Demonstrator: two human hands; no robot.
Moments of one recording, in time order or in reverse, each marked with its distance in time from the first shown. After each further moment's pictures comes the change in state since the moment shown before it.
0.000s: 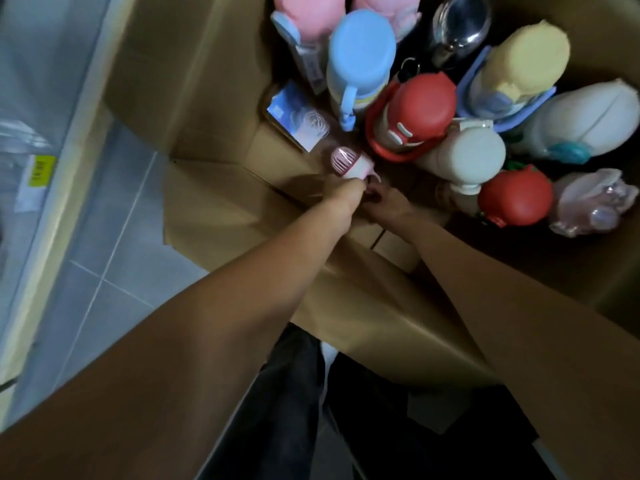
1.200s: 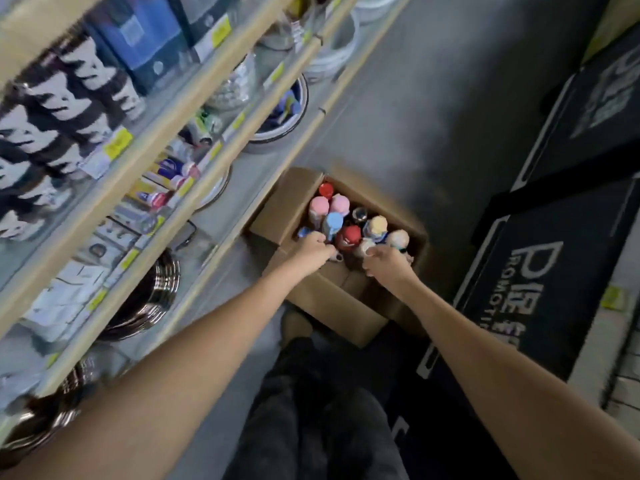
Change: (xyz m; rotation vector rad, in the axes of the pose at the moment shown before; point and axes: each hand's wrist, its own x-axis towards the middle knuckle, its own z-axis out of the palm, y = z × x) left_hand -0.554 0.121 -0.234 0.577 -0.096 0.558; right_hand -0.558 -0.278 -0.120 0.225 0.374 -0.005
